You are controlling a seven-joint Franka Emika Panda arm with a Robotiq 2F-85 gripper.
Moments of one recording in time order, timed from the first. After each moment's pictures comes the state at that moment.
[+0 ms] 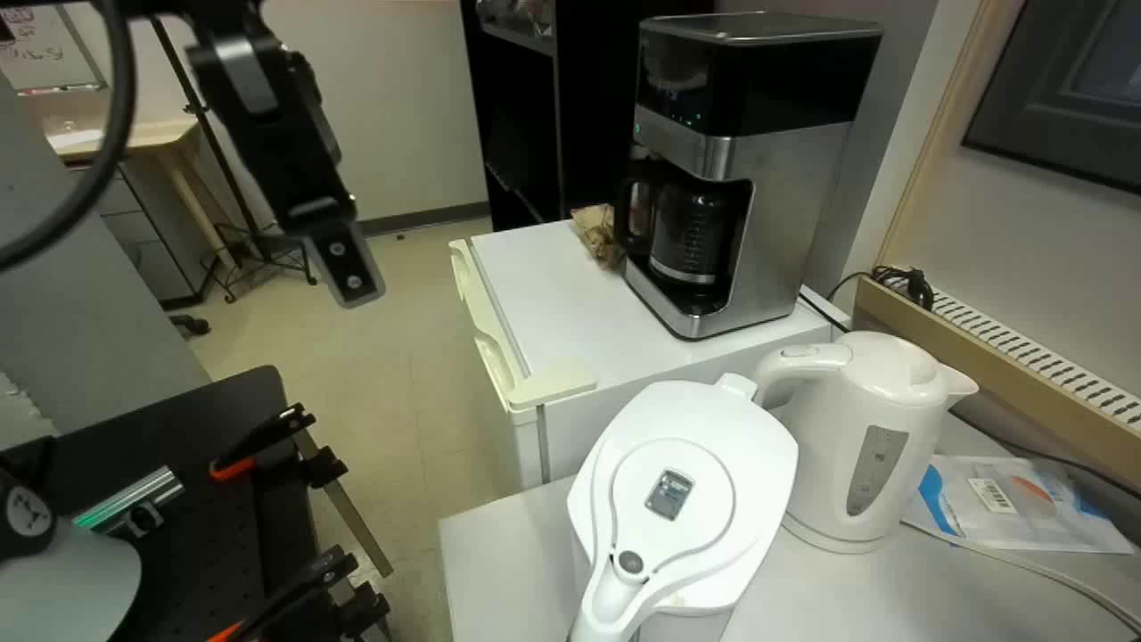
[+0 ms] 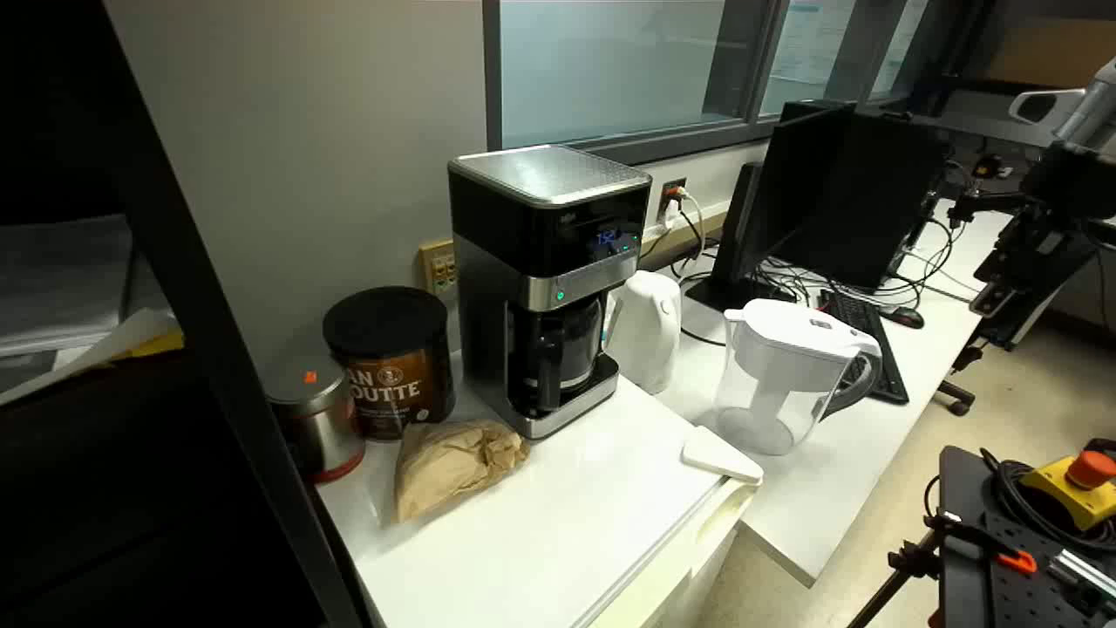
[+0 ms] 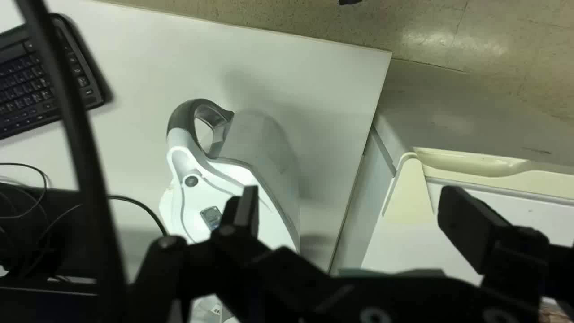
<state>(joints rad) -0.18 -0.84 -0.16 -2.78 -0.20 2.08 -0.15</state>
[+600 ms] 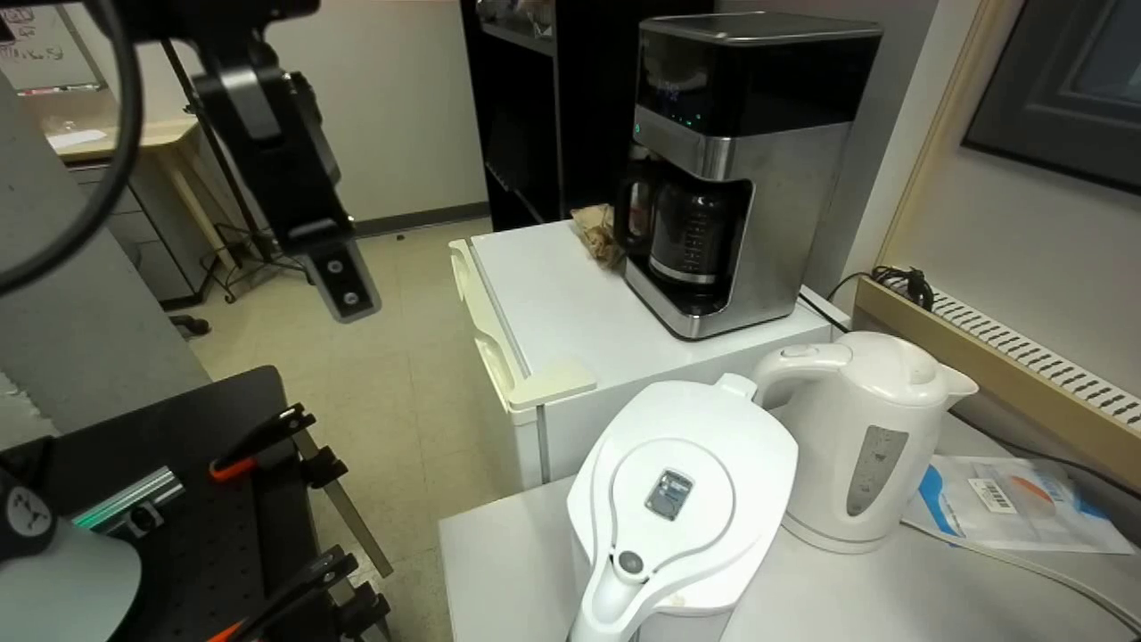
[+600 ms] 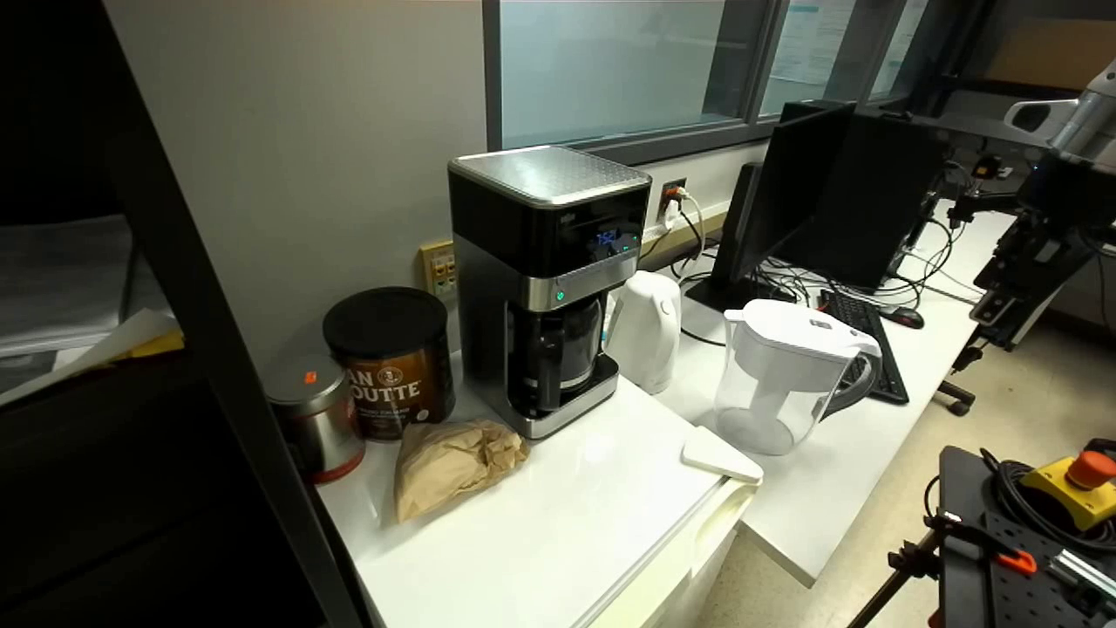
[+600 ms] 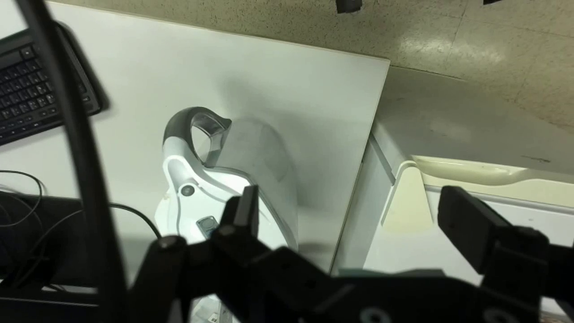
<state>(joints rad) -0.18 -0.83 -0.16 -2.79 -0.20 2.08 -0.15</state>
